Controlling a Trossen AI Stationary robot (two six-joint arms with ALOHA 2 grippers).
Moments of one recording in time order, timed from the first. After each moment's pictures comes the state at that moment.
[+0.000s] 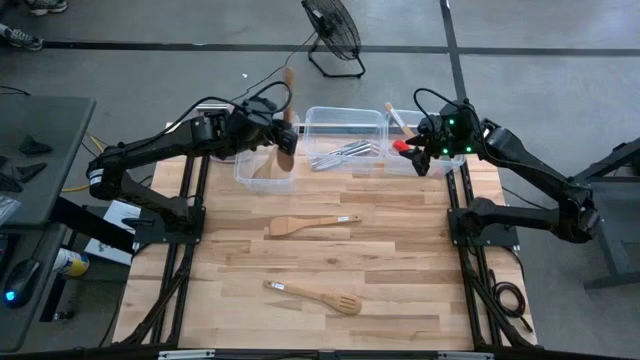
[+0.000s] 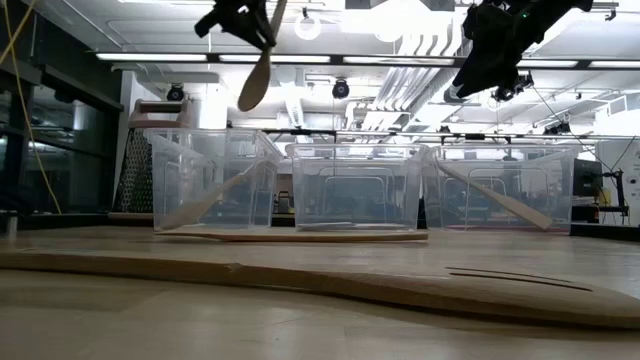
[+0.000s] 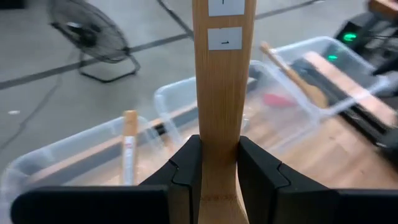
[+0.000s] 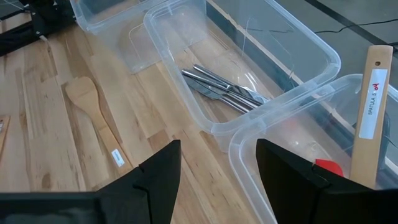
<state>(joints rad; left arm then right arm) 0.28 1.32 1.47 -0.72 -0.50 -0.53 -0.74 0.94 0.97 -0.72 -0.26 -0.02</state>
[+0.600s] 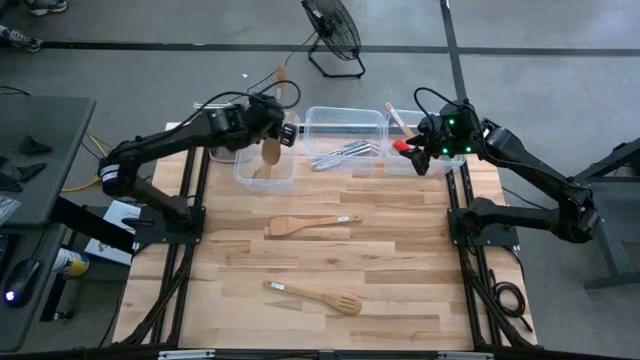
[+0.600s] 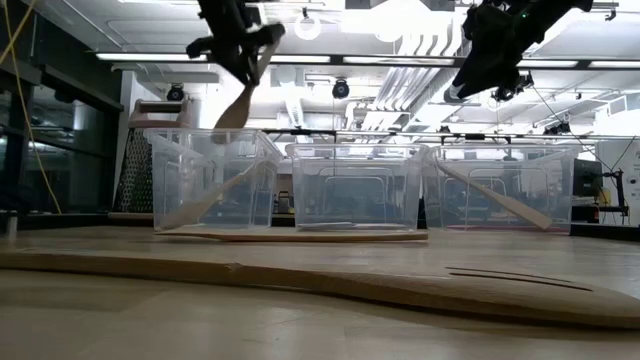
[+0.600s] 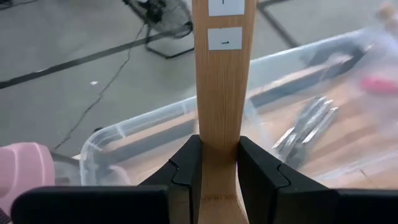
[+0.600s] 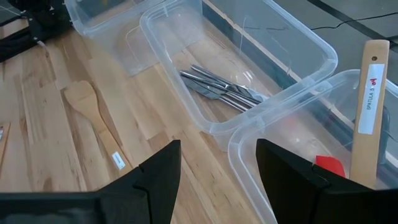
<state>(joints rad) 0.39 1.41 1.47 -0.85 -0.60 -0.55 -0.74 0.94 0.97 -0.72 -0.26 0.02</state>
